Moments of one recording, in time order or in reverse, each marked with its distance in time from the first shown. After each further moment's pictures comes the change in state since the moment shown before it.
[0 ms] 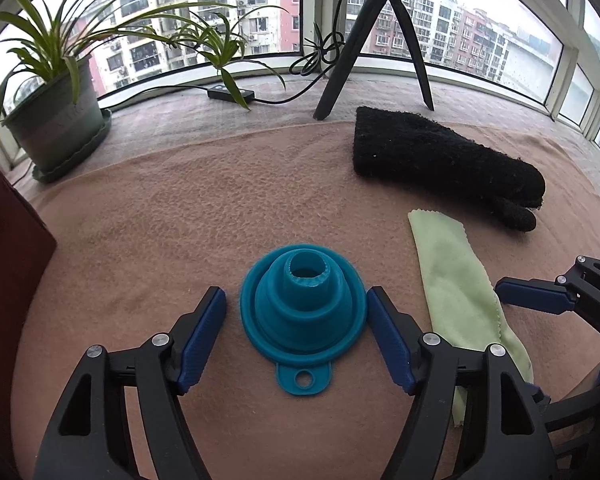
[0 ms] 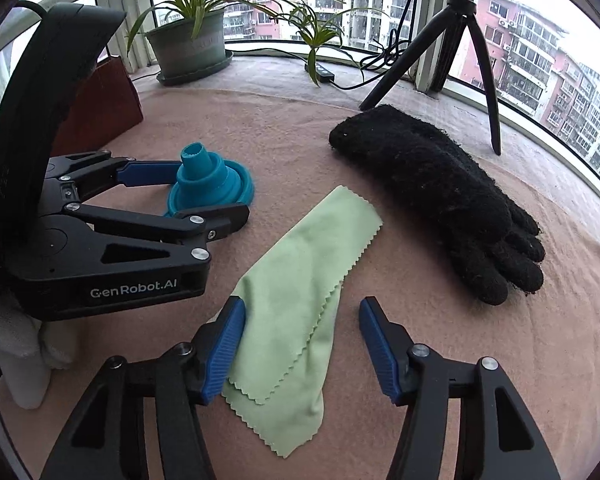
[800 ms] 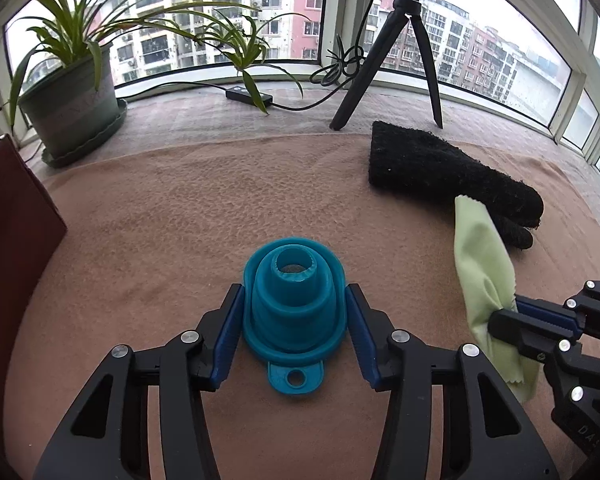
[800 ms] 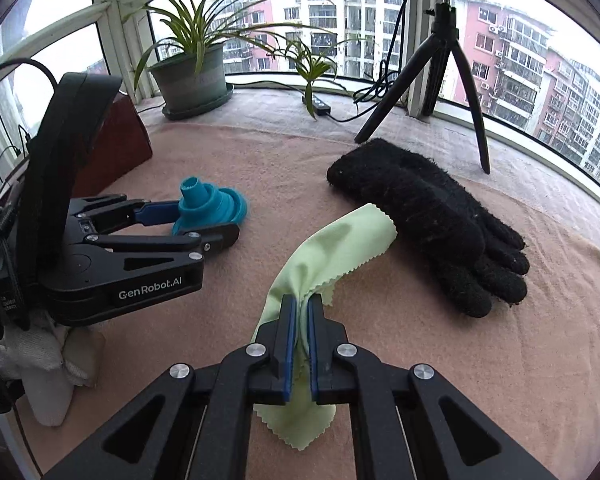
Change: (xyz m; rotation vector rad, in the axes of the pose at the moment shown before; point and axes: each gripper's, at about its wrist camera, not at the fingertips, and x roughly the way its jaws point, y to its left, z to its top) left arm -0.008 0.013 0.000 -0.077 -0.020 -0.010; right arm -0.024 -0.001 0.006 0.043 -0.097 0.023
